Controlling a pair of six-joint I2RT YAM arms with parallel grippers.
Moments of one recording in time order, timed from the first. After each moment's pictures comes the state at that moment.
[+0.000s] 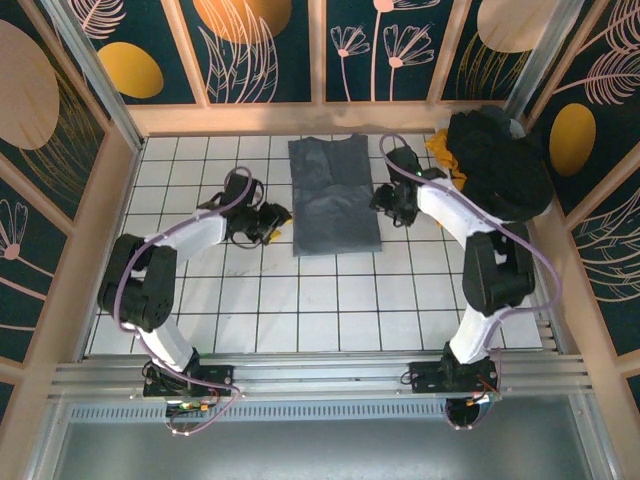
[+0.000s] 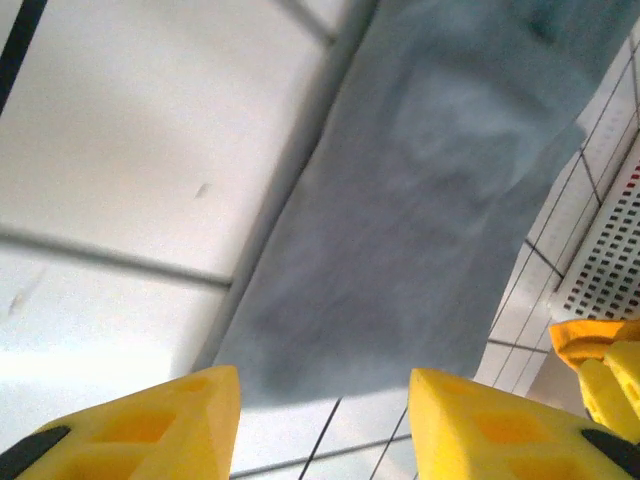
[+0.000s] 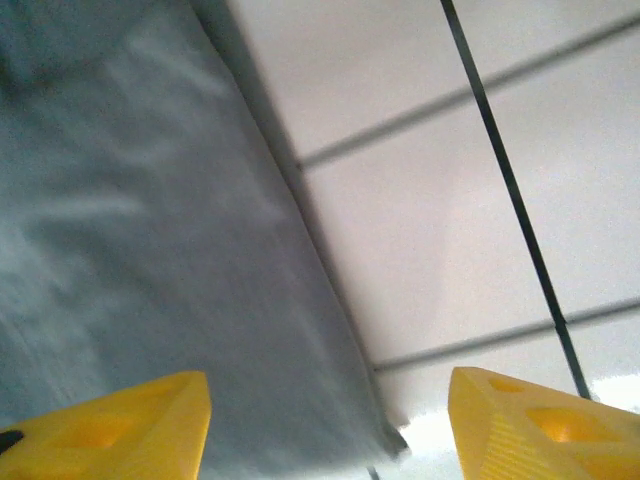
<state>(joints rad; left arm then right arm) -0.37 1.69 1.01 -0.27 0.43 -1.12 0.35 1.73 1.31 -0.72 -0.01 0.71</state>
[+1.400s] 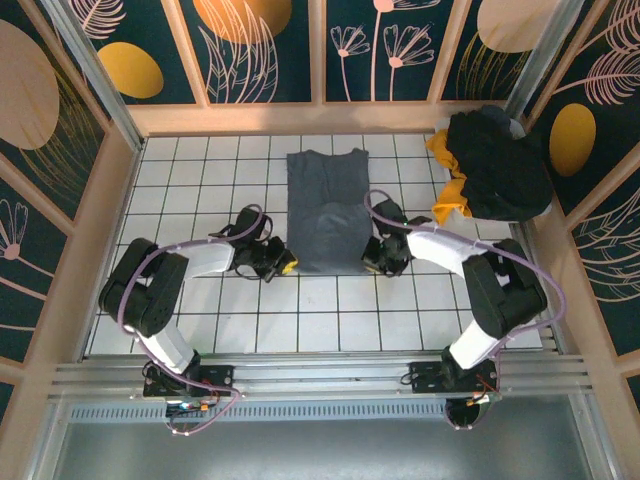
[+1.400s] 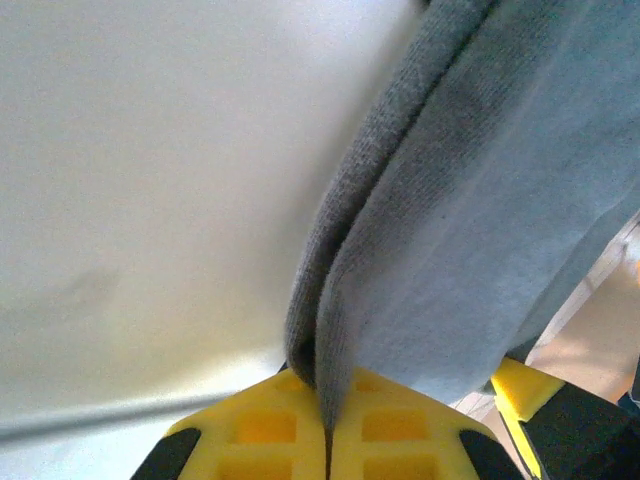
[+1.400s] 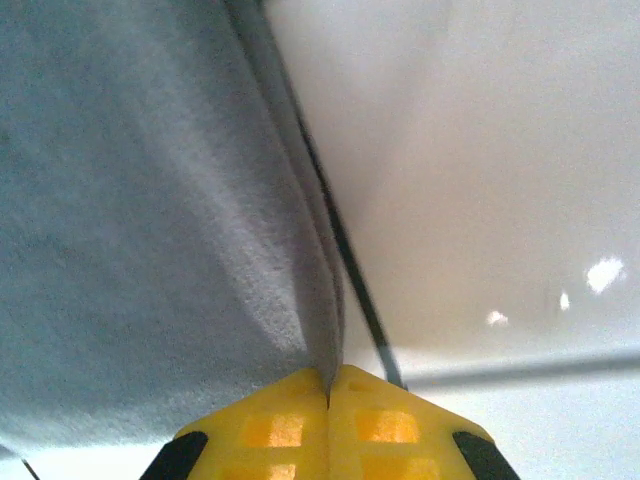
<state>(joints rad) -0.45 1.66 0.77 -0.15 0.54 -1.25 0.54 1.60 0.90 -0.59 -0.16 0.87</state>
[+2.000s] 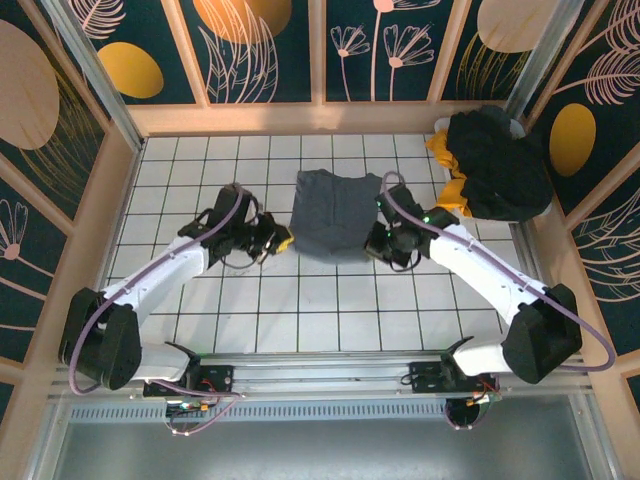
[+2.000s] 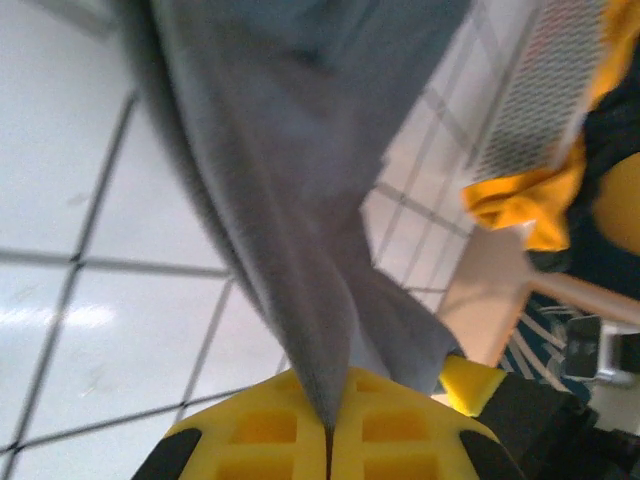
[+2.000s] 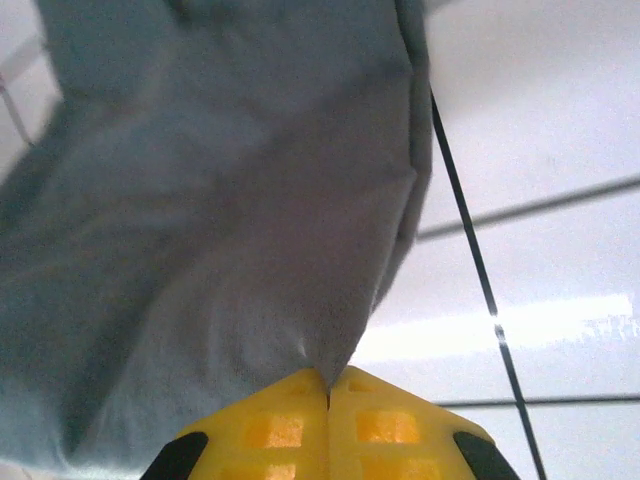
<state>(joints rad) -0.45 1.39 0.96 -0.36 0.51 -1.22 0.56 1.36 1.11 -0.86 -0.13 0.95</state>
